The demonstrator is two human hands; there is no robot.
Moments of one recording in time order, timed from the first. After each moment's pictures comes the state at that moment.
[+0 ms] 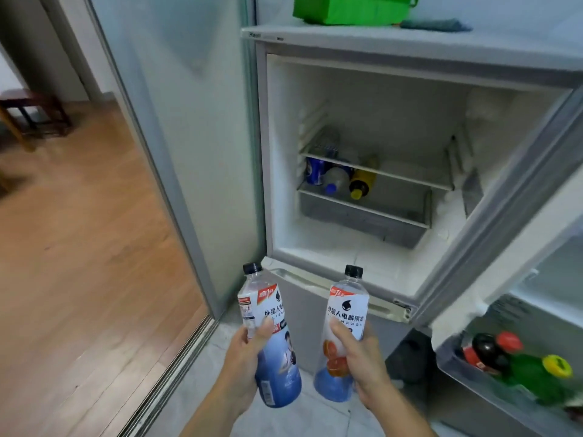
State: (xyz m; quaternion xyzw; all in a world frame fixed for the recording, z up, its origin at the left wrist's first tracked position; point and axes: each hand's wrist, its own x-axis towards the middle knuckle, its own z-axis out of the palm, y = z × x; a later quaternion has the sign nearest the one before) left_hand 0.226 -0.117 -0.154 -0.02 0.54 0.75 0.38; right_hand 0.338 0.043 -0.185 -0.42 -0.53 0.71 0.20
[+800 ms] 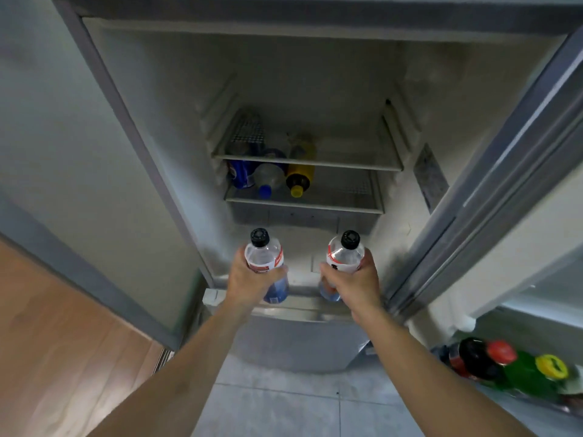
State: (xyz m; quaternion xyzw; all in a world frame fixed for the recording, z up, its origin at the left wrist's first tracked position) left_hand 0.074 0.110 -0.167 0.22 0.73 0.55 0.33; right_hand 0.248 0.227 -0.179 -0.52 -0.58 0.53 0.34
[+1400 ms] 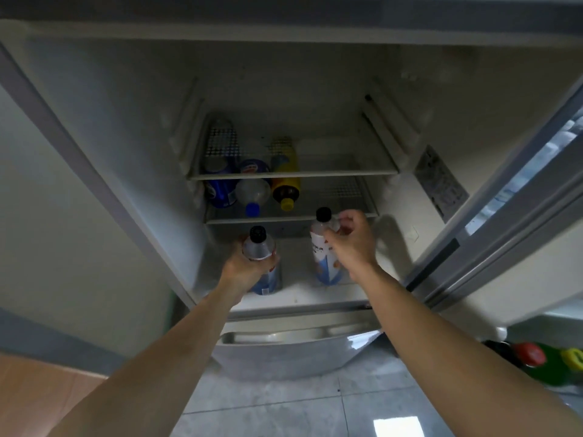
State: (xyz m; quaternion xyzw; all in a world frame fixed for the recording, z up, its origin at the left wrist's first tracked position) left_hand -0.018 0.193 -0.181 0.27 0.76 0.44 0.39; right_hand 0.178 0.297 -0.145 -0.55 -0.60 0.46 0.36
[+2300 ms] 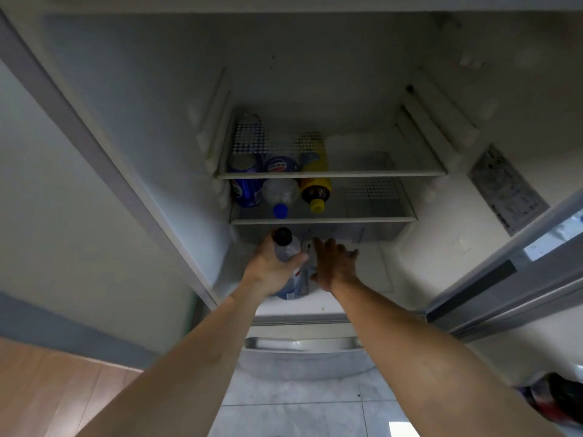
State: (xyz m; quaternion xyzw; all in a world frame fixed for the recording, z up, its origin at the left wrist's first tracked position) left_hand -0.029 0.202 -0.180 0.36 0.78 0.38 0.35; right_hand 0.094 0.304 -0.238 -0.51 -0.85 0.09 -0.11
